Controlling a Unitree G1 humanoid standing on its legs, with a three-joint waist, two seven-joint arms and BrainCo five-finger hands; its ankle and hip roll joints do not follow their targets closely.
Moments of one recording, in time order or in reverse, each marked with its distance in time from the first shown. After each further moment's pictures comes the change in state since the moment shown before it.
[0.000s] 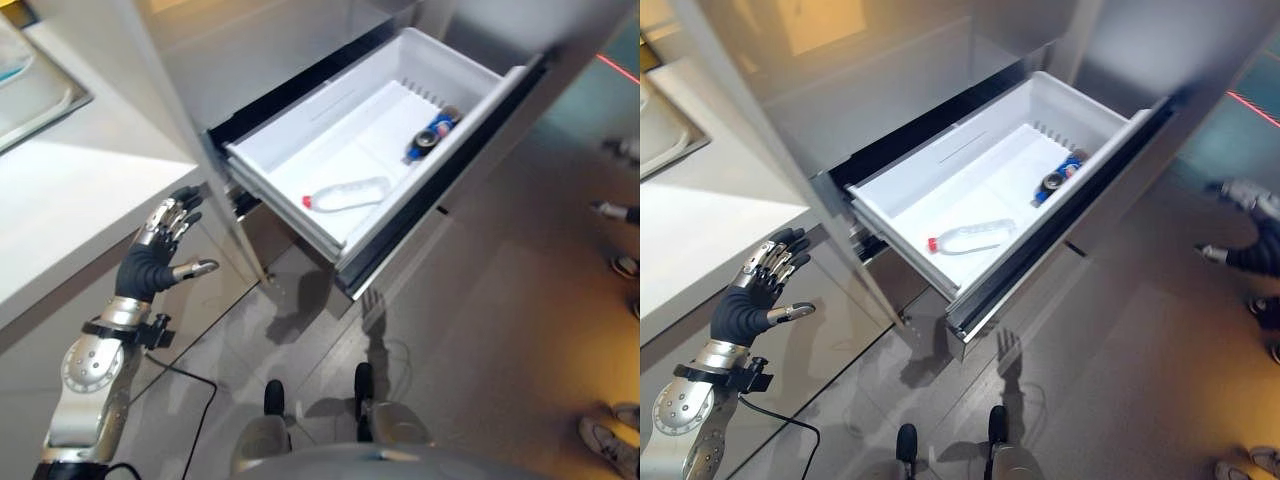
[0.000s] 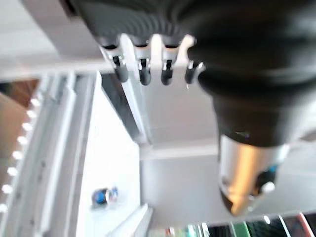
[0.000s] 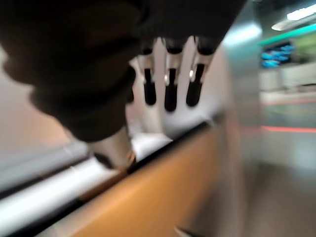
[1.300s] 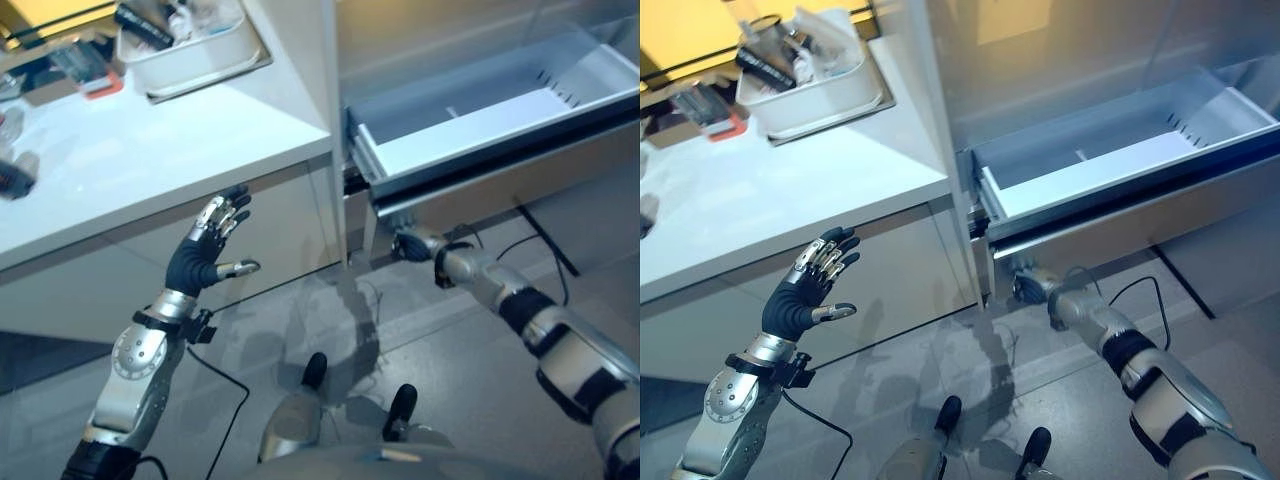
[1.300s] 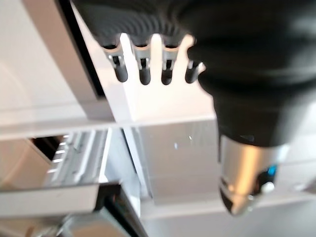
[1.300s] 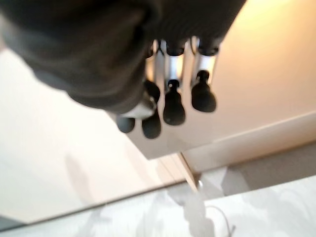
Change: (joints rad) left arm -0.099 0.004 -0.200 -0.005 -0.056 -0.024 0.051; right arm -1.141 0.415 1.187 0.746 -0.214 0.065 -0.021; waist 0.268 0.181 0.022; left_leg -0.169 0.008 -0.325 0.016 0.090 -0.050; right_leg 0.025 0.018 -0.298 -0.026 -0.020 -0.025
